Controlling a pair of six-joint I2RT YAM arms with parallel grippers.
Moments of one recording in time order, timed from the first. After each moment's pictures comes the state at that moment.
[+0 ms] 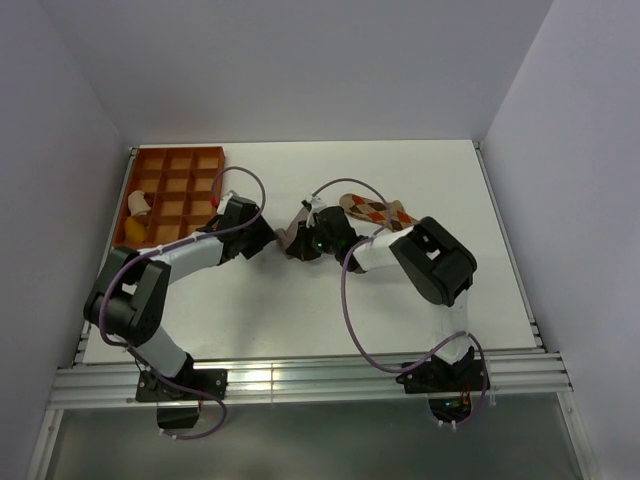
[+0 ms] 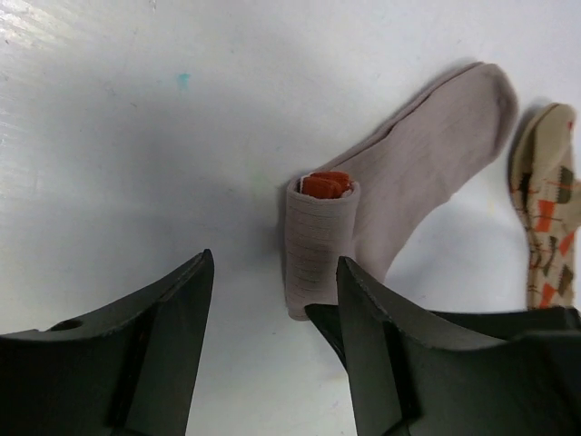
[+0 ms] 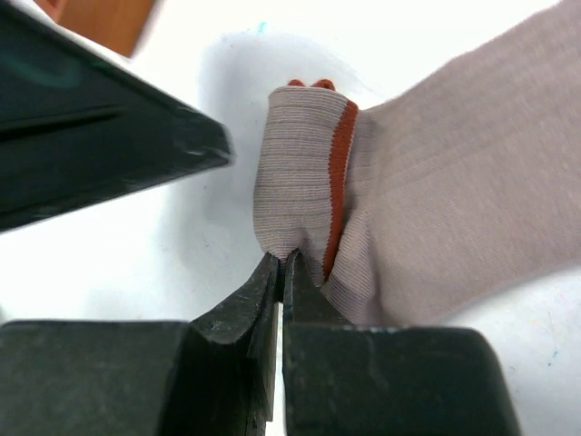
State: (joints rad) left arm -0.44 1.64 0.88 -0.08 -0.09 -1.00; right arm 0.70 1.98 0.97 0.50 -0.27 0.45
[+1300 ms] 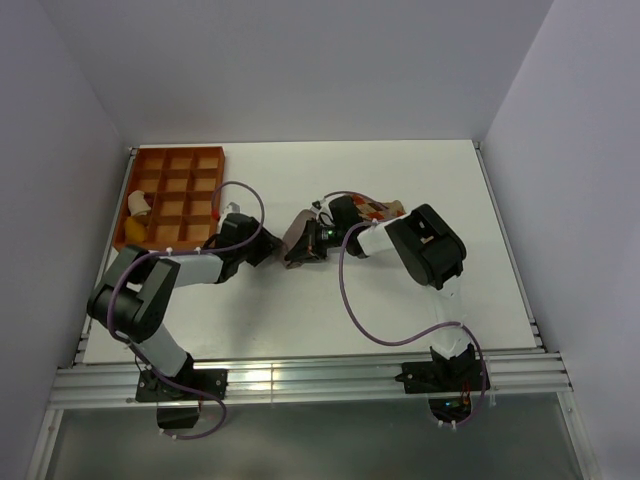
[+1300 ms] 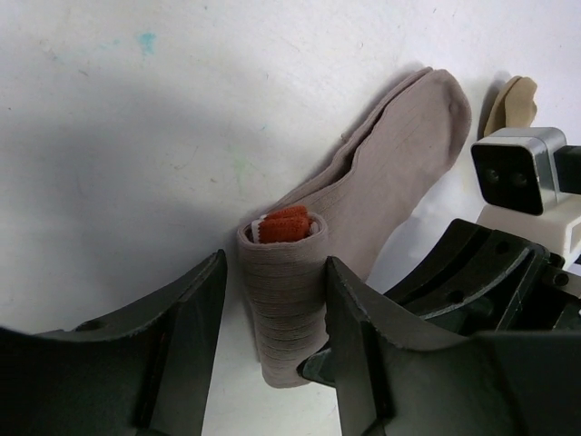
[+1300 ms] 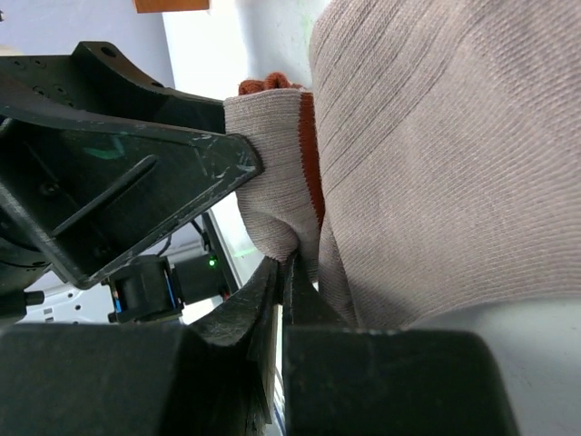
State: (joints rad) left arm -0.44 1.65 0.67 0.31 0.00 -1.05; right arm 0.54 2.13 1.08 0.44 -0.81 0.97
